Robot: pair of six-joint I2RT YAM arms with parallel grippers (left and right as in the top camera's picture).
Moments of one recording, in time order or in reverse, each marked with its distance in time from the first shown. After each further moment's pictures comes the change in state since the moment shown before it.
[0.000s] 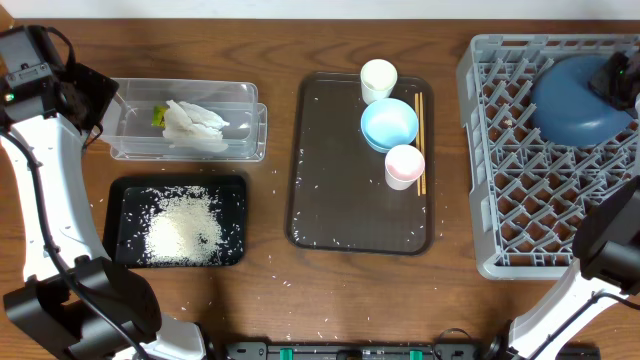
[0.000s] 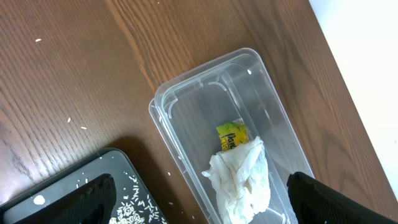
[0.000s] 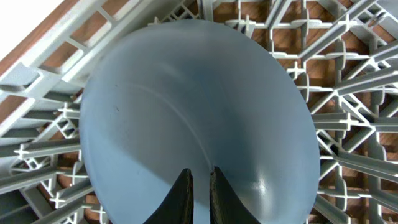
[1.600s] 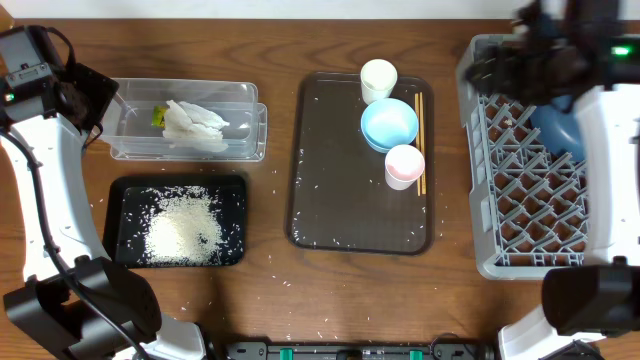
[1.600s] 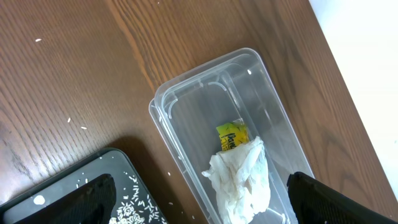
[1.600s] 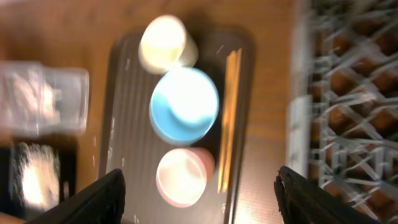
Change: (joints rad) left arm 0.000 0.000 0.000 0.000 0.000 0.000; right arm 0.431 -0.305 0.001 -0.381 -0.428 -0.239
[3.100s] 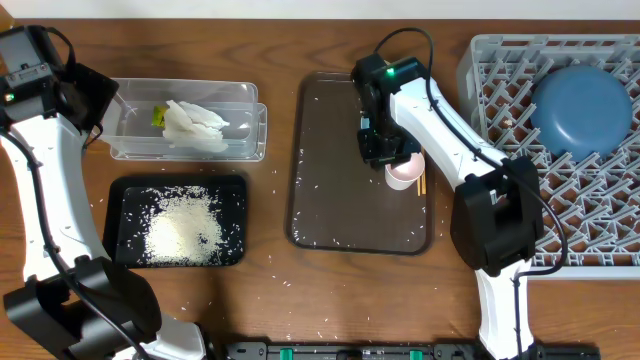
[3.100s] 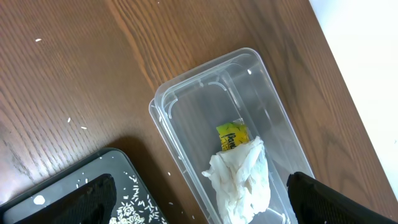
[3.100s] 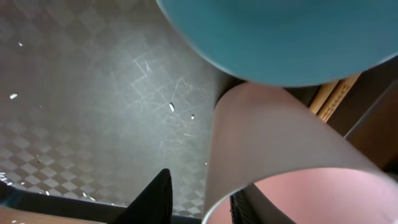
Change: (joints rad) left arm 0.000 0.000 0.000 0.000 0.000 0.000; right arm 0.444 0.438 -0.001 -0.139 0.314 0.173
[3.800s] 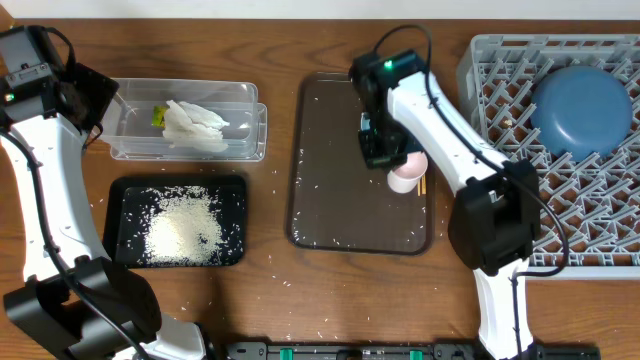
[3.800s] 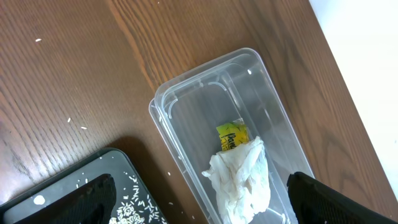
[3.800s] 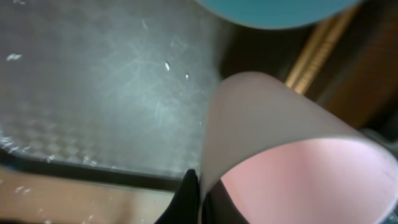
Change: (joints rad) left arm 0.000 0.000 0.000 0.000 0.000 0.000; right arm 0.003 0.009 0.141 -0.203 0.007 0.010
